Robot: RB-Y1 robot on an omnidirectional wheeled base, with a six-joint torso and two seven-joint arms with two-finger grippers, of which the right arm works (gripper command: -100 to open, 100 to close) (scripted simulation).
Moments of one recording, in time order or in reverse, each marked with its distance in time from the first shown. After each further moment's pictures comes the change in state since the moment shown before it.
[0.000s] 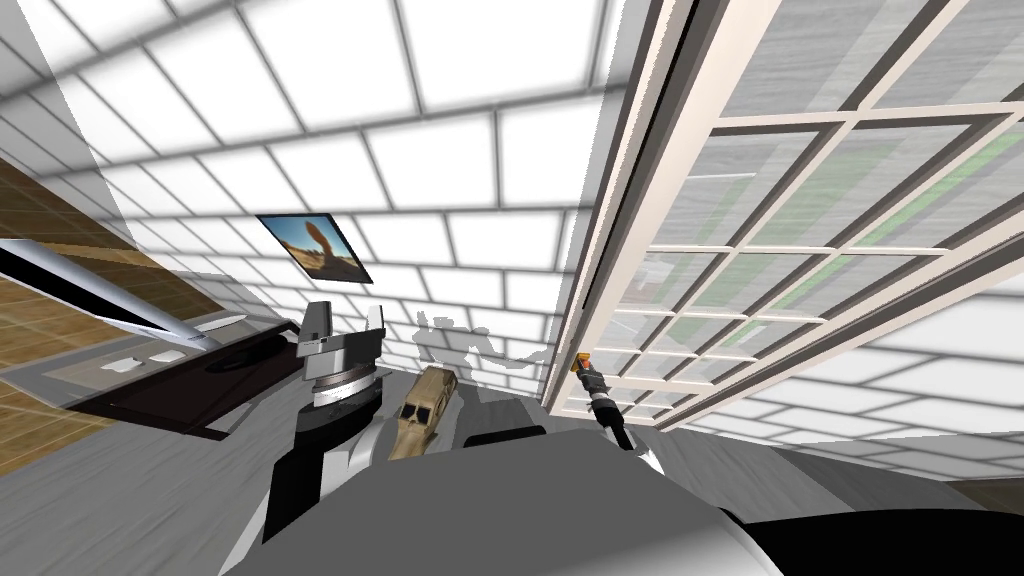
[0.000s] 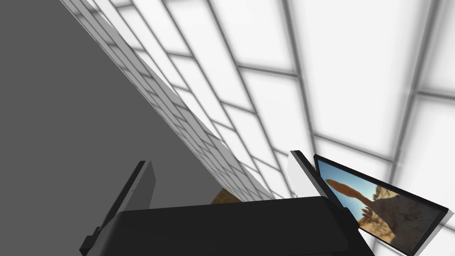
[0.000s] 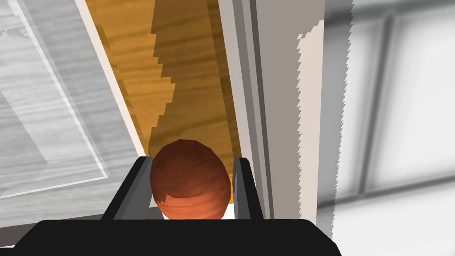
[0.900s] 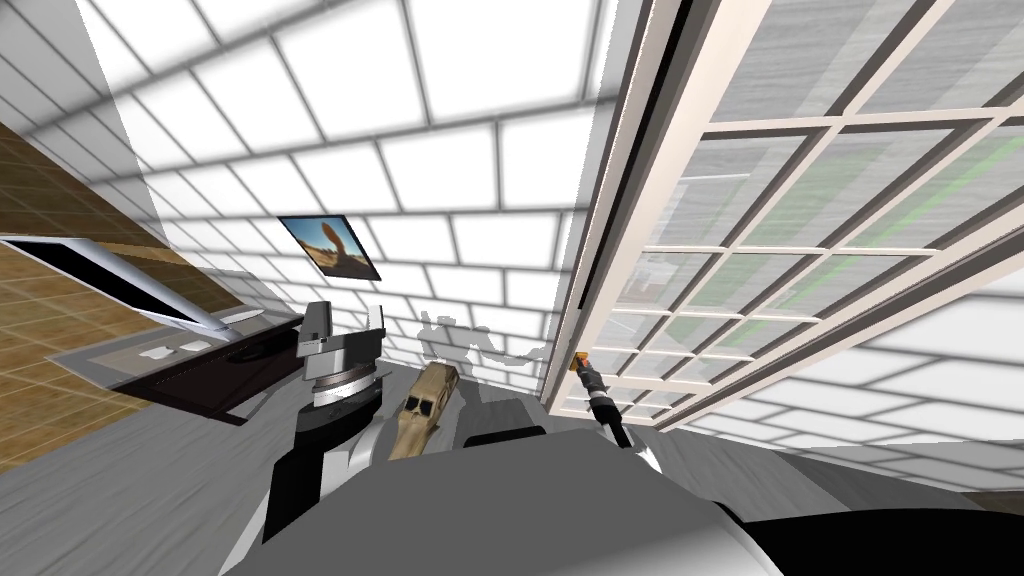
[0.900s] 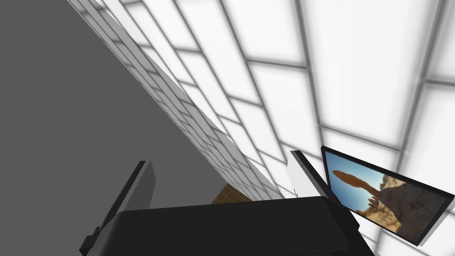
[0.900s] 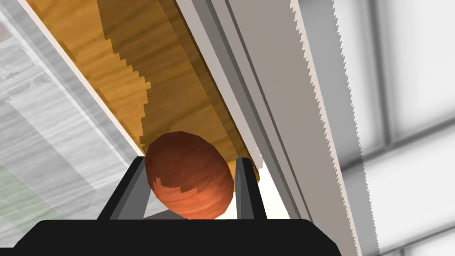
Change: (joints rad) arm -0.007 -0.006 0.043 -0.002 -0.061 0.003 -0.230
